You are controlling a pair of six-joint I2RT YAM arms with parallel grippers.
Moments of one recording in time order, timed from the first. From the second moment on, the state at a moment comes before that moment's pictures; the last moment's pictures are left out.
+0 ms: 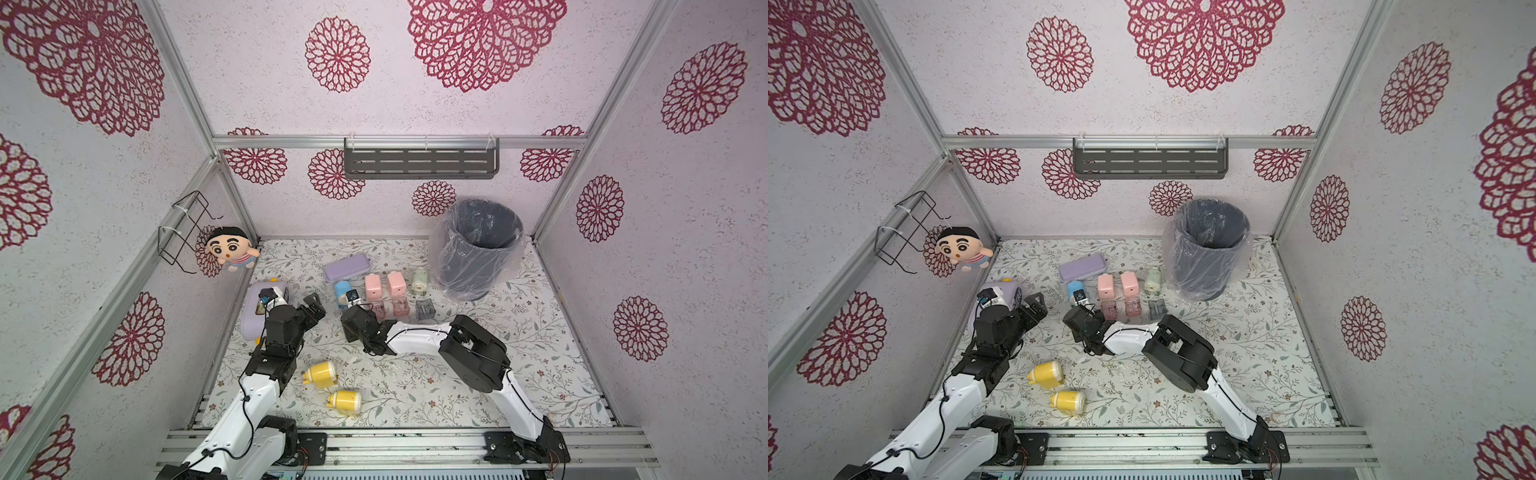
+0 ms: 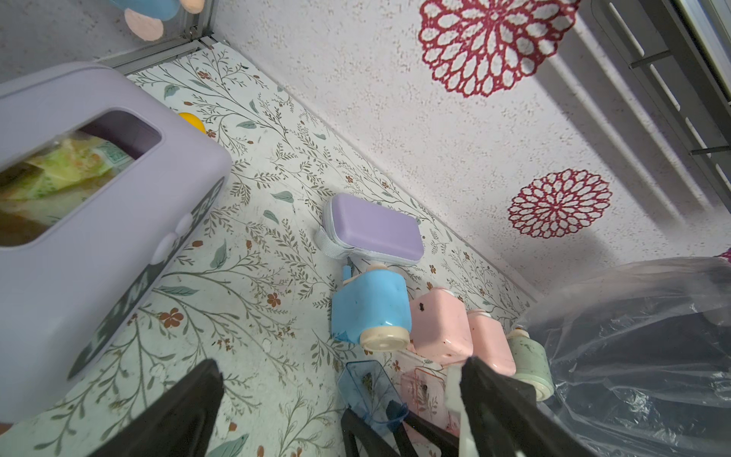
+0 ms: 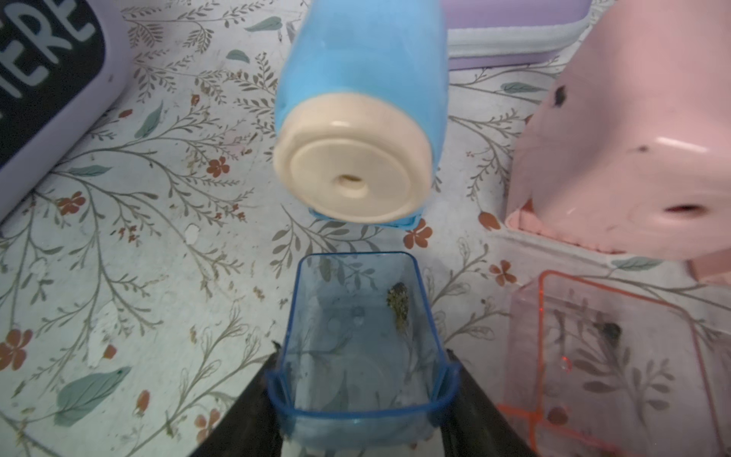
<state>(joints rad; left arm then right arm) -0.15 0.91 0.47 0.04 -0.18 -0.70 1.06 2.25 1.55 -0.02 0.42 0.46</state>
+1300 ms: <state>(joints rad) -0.15 0.91 0.47 0.03 -0.17 -0.71 1.04 2.26 1.56 -0.06 0.31 0.44</state>
